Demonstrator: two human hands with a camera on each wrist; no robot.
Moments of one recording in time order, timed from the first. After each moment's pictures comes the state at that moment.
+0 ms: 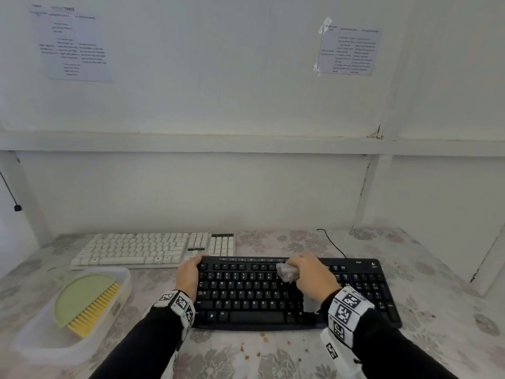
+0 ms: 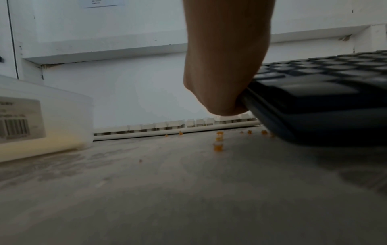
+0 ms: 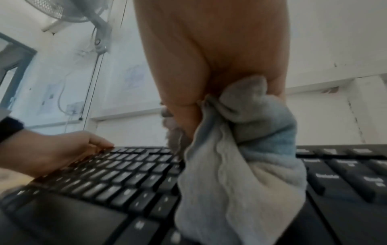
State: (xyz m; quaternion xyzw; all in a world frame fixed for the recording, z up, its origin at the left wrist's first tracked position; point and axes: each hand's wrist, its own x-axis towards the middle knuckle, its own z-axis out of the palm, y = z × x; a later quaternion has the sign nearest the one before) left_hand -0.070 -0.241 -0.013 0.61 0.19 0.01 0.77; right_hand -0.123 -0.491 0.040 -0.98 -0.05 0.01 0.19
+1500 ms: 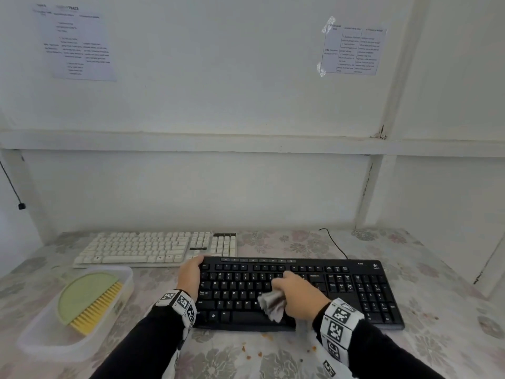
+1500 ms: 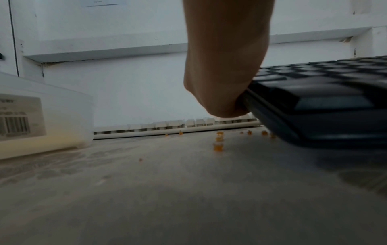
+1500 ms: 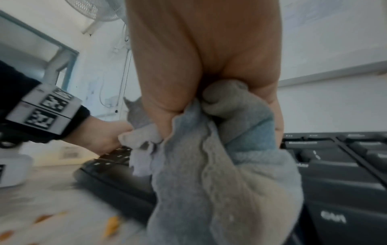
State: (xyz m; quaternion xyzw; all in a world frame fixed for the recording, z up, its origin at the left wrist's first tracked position) left_hand -0.063 -0.235 -0.024 0.60 0.19 0.00 0.78; right_hand -0.127 -0.470 0.013 -0.97 -0.17 0.10 0.13
